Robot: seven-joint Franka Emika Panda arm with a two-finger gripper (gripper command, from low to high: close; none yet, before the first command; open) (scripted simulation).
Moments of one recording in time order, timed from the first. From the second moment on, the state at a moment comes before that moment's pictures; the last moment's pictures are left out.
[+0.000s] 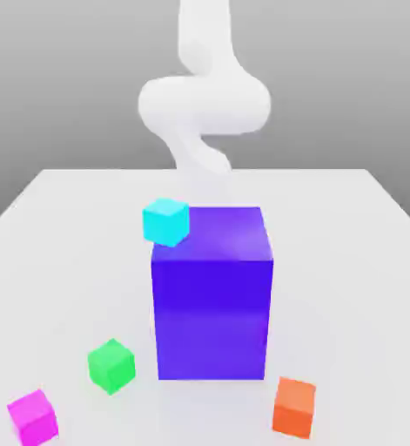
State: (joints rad) arm 0.00 -0.71 -0.03 -2.30 0.03 2.33 0.81
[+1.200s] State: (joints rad) arm -0.20 0.52 -0.22 -2.27 0.31 2.77 1.00
